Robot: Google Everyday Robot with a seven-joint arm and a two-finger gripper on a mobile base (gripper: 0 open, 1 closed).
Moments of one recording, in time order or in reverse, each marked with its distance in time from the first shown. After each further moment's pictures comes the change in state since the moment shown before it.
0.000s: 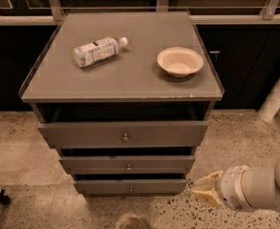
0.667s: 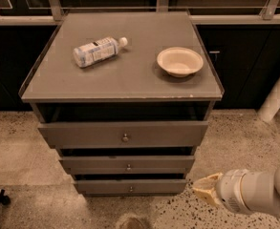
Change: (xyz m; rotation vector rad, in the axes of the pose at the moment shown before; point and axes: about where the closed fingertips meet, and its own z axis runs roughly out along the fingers) arm 0.005 -0.006 0.010 0.021 -0.041 0.046
